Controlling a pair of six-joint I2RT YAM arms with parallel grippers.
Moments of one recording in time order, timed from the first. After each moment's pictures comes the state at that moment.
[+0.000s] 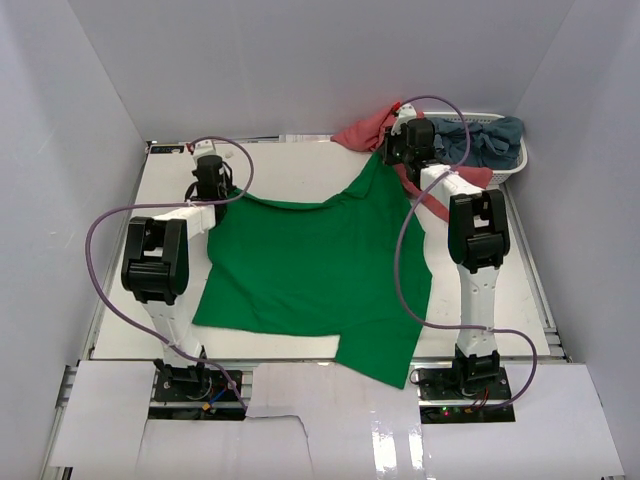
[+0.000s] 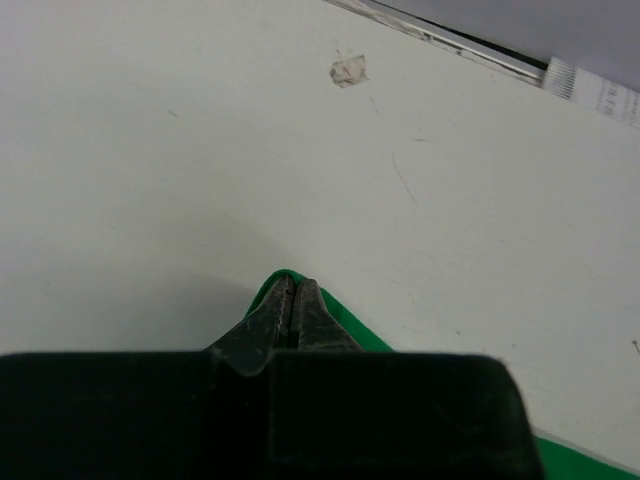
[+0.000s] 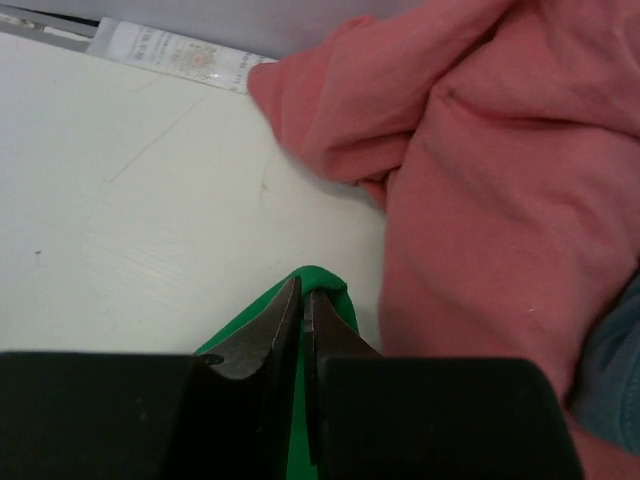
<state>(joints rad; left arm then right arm) -0.10 1.90 1.16 0.34 -0.31 -0.30 0.22 2.24 1.73 0.17 -0.25 0.05</state>
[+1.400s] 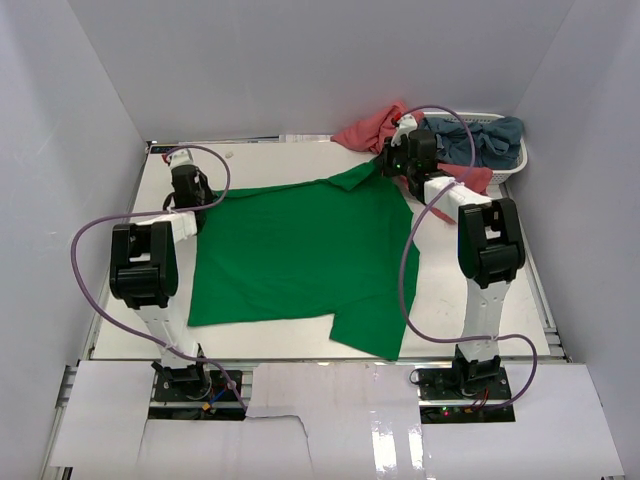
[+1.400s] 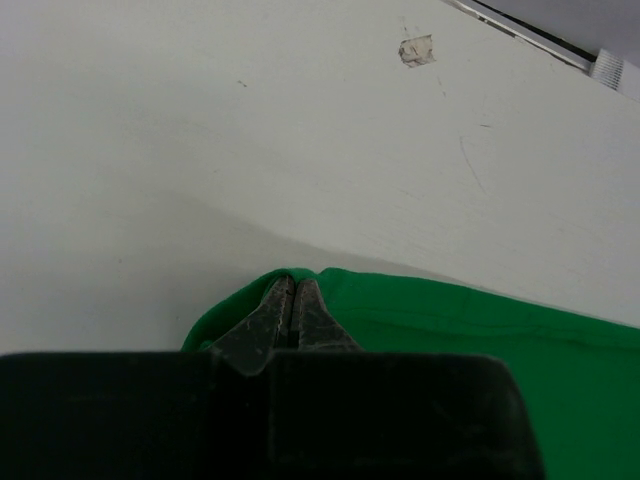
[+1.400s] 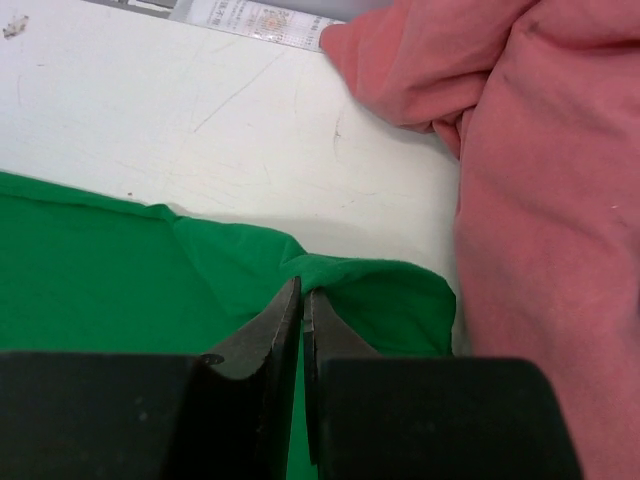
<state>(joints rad) 0.04 1.88 1.08 0.38 -0.15 -0.32 0.25 2.08 1.49 0.23 -0.28 0.10</state>
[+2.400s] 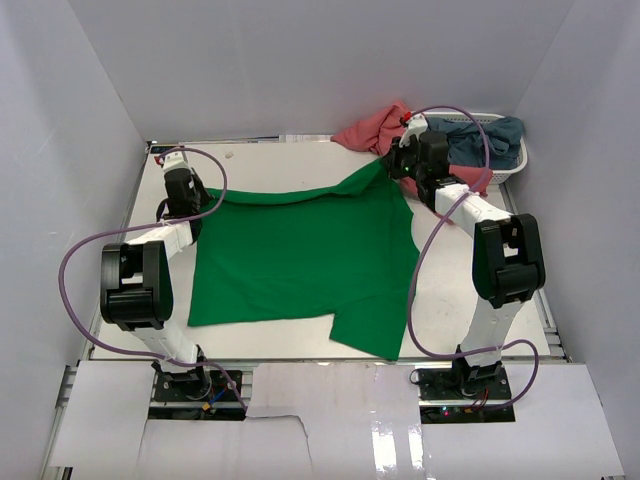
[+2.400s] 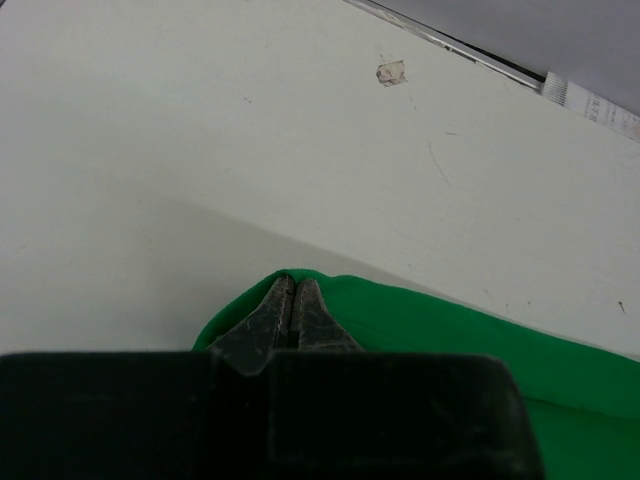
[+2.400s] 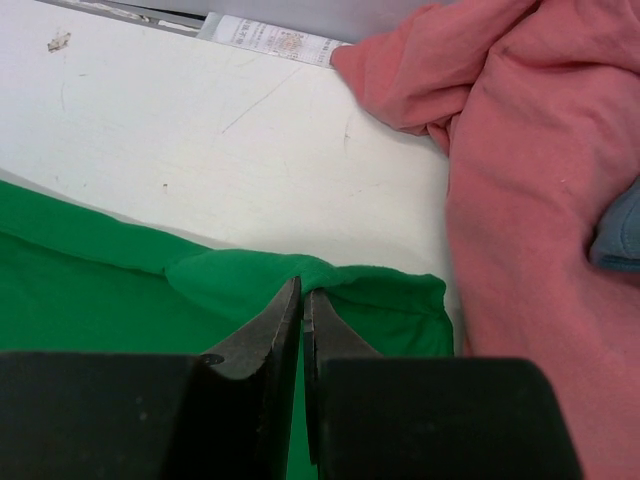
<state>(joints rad) 0.04 1.69 0.95 0.38 -0.15 -0.31 0.25 1.86 1.33 0.23 -0.27 0.09</state>
